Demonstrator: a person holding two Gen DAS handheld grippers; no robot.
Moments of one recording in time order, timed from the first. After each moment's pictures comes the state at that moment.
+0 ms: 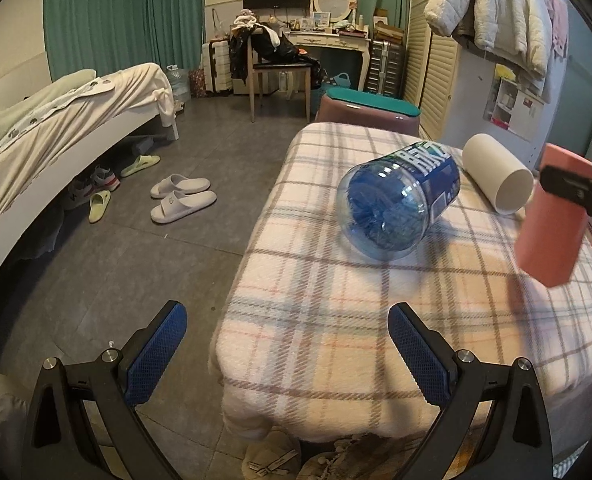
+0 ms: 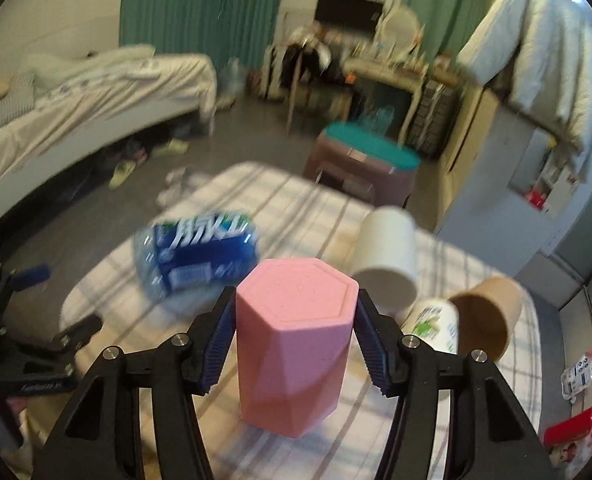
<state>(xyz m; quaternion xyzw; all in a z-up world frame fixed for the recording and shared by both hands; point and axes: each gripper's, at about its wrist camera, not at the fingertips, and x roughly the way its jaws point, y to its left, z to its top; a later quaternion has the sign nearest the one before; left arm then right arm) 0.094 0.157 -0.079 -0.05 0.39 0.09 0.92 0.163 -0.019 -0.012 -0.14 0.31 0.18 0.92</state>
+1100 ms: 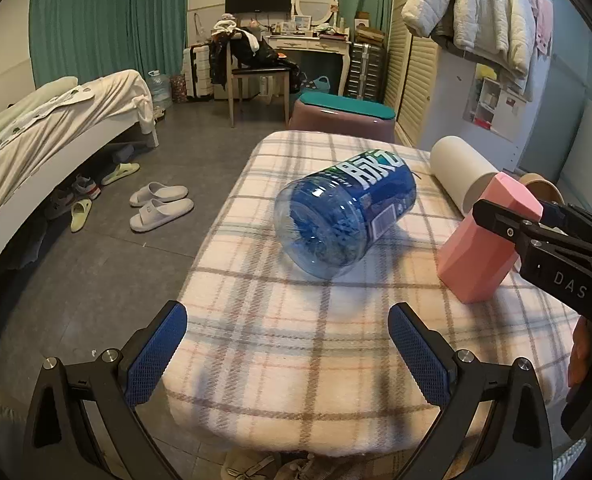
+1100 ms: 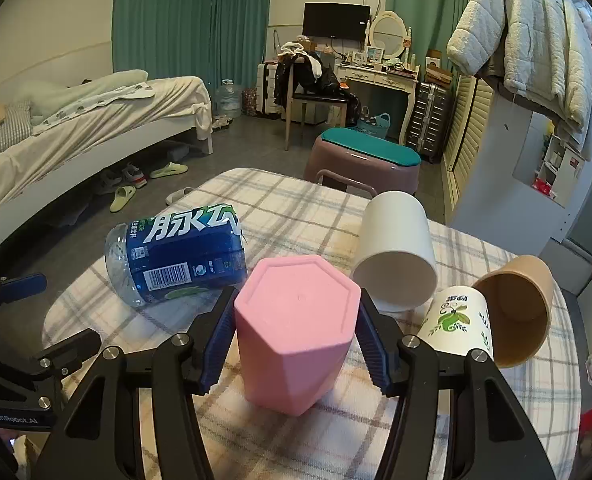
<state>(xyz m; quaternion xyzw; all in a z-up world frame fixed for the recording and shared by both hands) 0.105 0.124 -0.070 -0.04 0.38 0.06 0.92 0.181 -0.031 -0.052 -0.10 0.32 0.19 0.92</state>
